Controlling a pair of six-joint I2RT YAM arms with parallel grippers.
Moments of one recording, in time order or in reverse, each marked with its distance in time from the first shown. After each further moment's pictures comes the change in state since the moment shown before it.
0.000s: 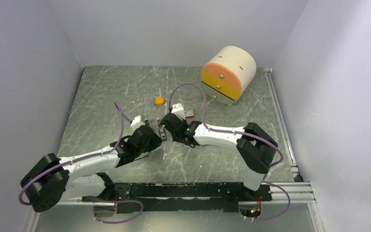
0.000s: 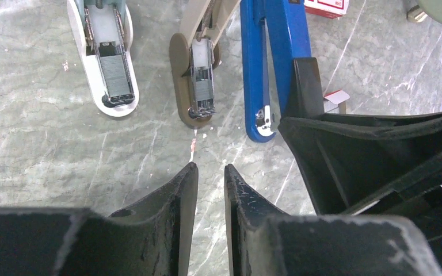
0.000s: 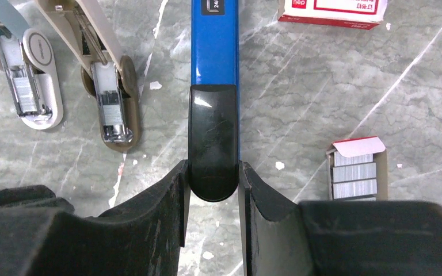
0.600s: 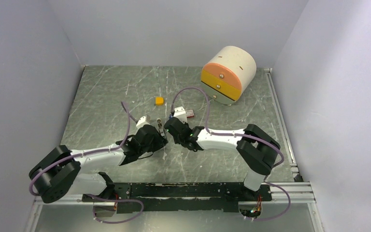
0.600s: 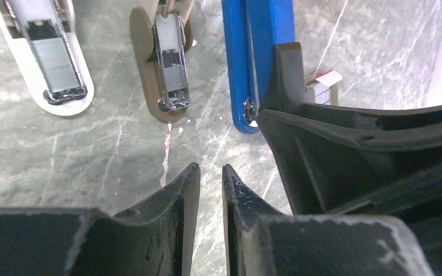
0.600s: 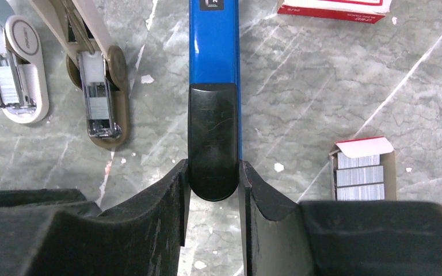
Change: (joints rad) left arm 0.000 0.137 0.000 0.135 0.109 -0.008; right arm 0.002 -0.031 -0.124 0.140 -0.002 -0.025
